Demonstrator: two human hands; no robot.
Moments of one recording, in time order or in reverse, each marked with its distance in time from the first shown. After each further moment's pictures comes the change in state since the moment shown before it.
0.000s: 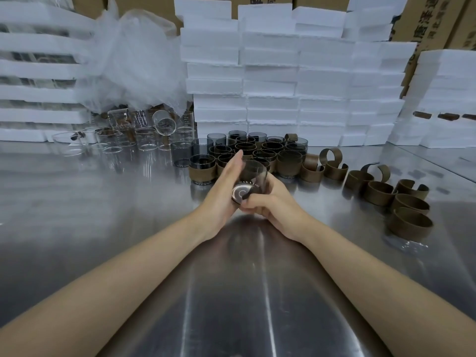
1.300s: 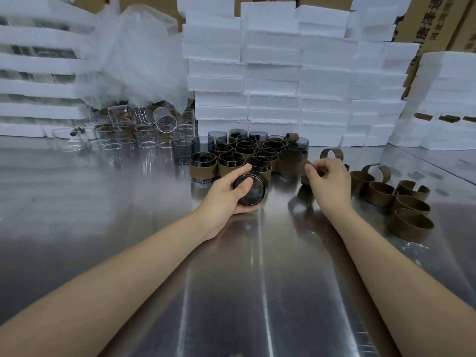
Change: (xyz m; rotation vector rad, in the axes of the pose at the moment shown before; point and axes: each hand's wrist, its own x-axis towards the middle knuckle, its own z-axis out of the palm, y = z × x) left_hand 0.002 -0.012 -0.010 -0.006 0.024 -0.062; right_hand 0.007 -0.019 -0.088 -0.947 0.770 -0.232
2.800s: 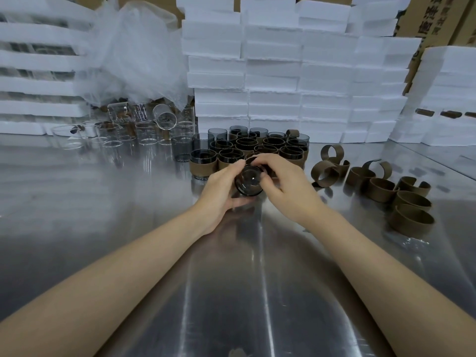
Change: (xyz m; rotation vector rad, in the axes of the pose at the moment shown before) left_hand -0.002 0.010 0.001 0.036 0.032 0.006; right_hand -0.044 -0.056 0.015 0.101 -0.393 -0.524
